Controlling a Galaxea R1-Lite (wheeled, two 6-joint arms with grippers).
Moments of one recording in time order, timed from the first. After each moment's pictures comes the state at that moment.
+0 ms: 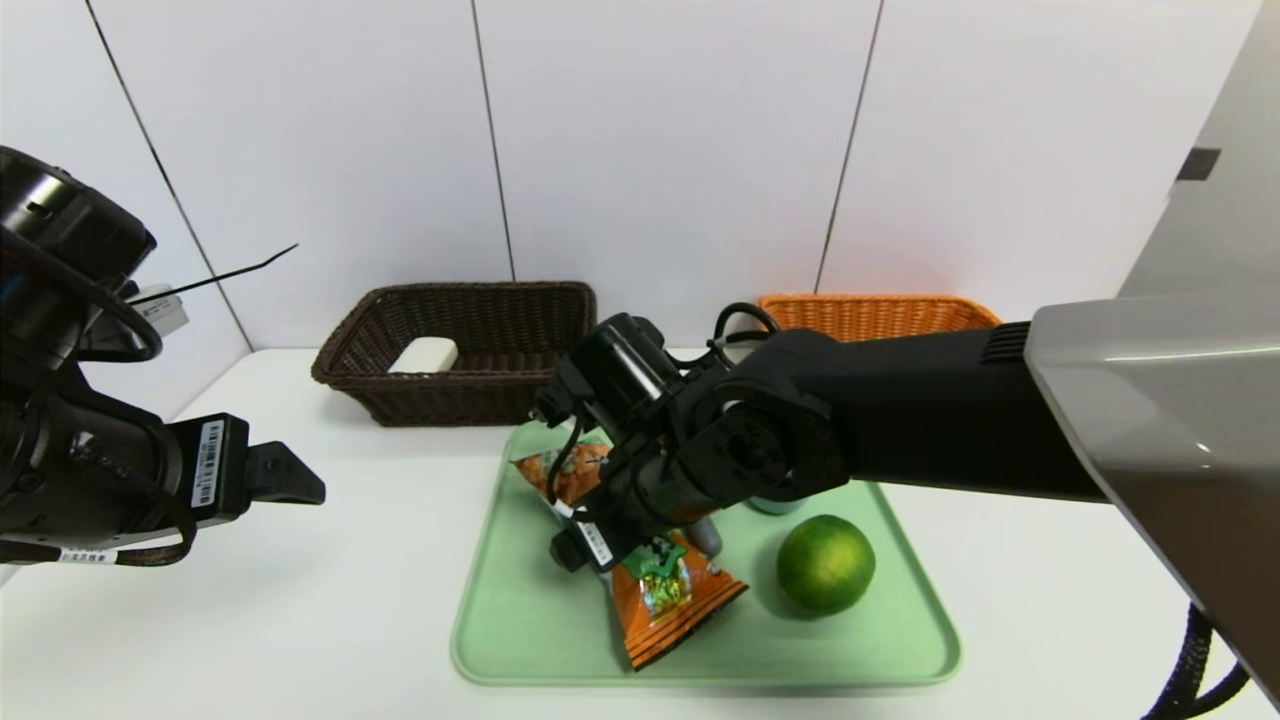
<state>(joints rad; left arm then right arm) -0.36 1.35 -1.22 0.81 0.21 -0.55 0.88 2.20 -1.75 0.47 -0.11 0.07</state>
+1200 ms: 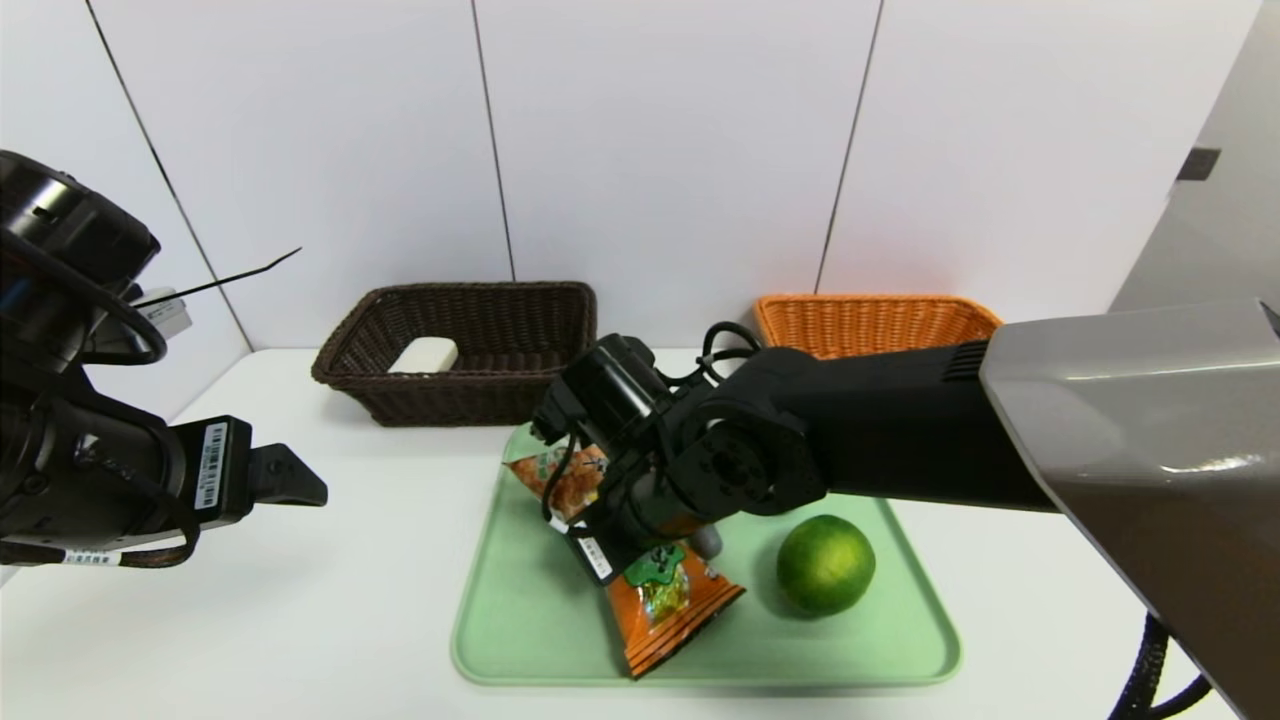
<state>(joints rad) -0.36 1.35 -1.22 0.81 0.21 -0.55 0.89 2.23 -1.74 0.47 -0.13 0.06</state>
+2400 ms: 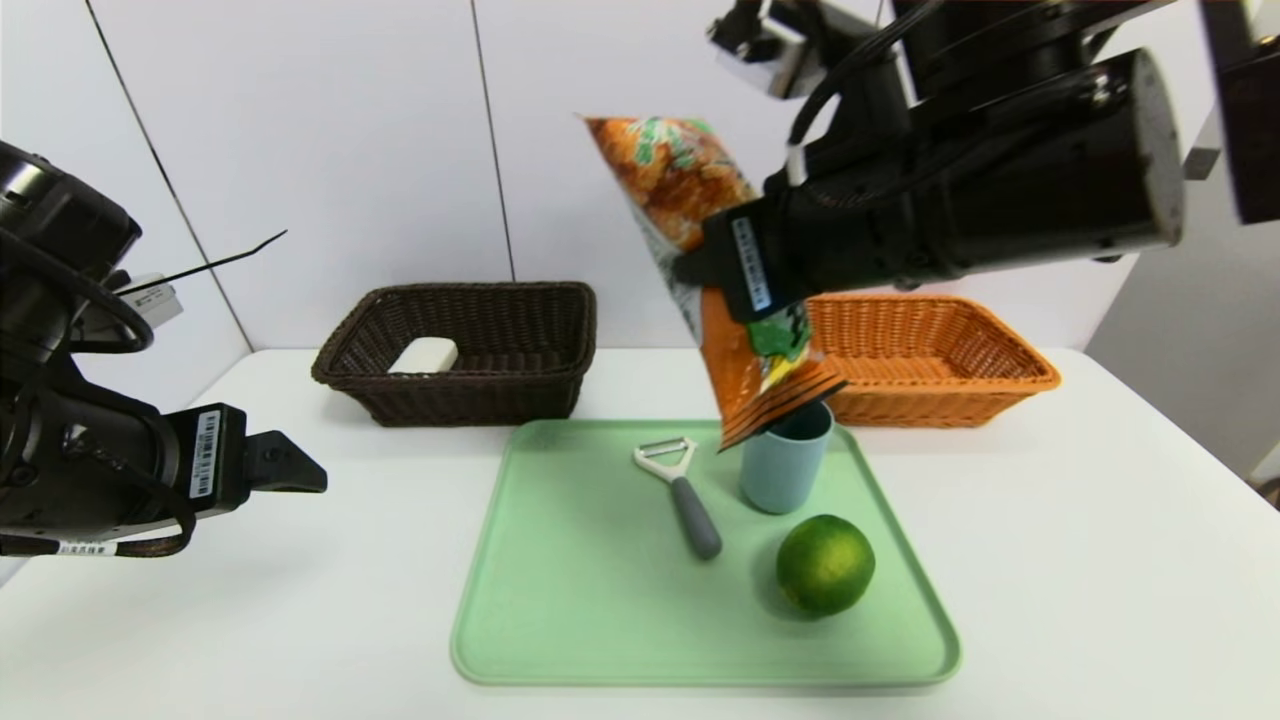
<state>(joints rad) -0.36 1.34 -1.22 0.78 0.21 -0.55 0.76 1.76 -1.81 0.47 -0.13 -0.03</state>
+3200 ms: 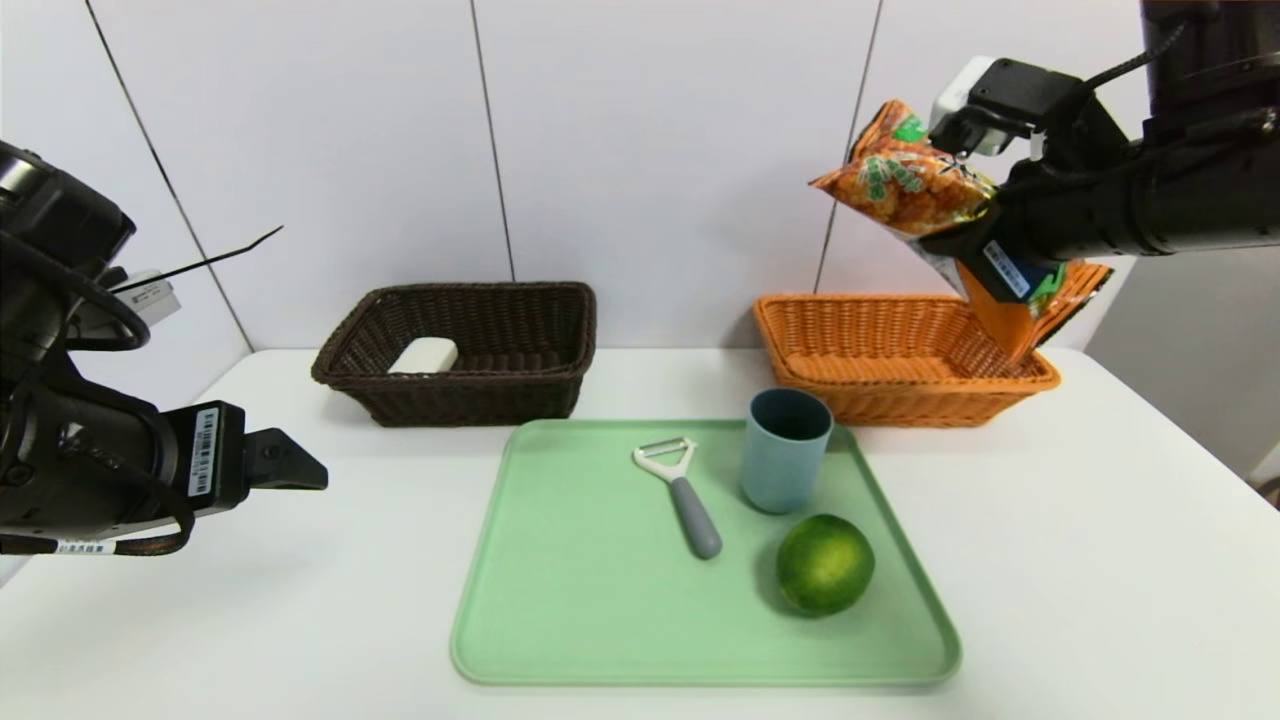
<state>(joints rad) -0.36 1.33 -1.22 0.78 0.20 -0.54 0.30 1.66 -1.54 0.27 -0.12 -0.75</state>
